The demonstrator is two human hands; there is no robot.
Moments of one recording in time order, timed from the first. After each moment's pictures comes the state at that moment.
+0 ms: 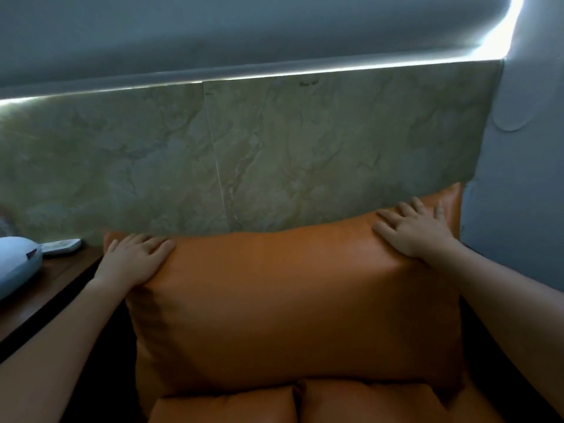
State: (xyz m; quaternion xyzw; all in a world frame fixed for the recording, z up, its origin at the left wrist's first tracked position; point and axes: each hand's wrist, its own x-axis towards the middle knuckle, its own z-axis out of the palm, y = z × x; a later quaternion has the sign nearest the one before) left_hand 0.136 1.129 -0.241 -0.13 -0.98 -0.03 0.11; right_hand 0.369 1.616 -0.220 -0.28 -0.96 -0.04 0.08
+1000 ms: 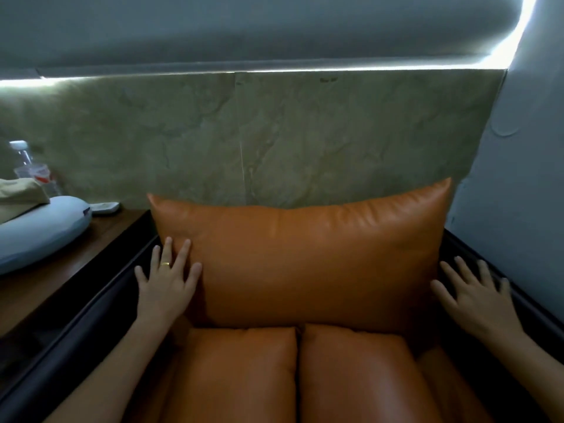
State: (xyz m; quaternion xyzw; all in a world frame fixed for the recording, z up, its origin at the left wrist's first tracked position) left_hand 0.284 1.108 -0.316 -0.12 -0.97 -0.15 0.18; right_hand 0.545 1.613 -0.314 -0.35 -0.93 -0.05 0.07
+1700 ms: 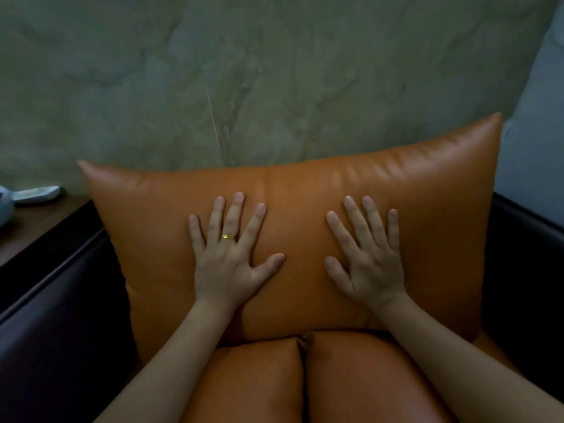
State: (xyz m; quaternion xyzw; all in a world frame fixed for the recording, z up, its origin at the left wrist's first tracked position) left_hand 0.268 1.257 -0.350 -0.31 -0.86 -0.07 0.41; right_hand 0.373 1.495 -0.375 -0.02 -0.87 -0.09 0.48
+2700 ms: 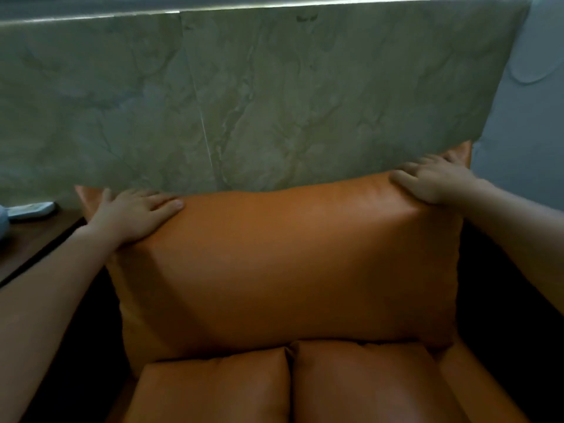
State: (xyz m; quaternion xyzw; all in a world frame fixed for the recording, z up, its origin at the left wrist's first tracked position) left_hand 0.138 1.160 -0.227 -0.20 -0.97 0.02 0.10; right_hand 0.368 1.656 -0.204 -0.27 -0.95 -0.06 0.09
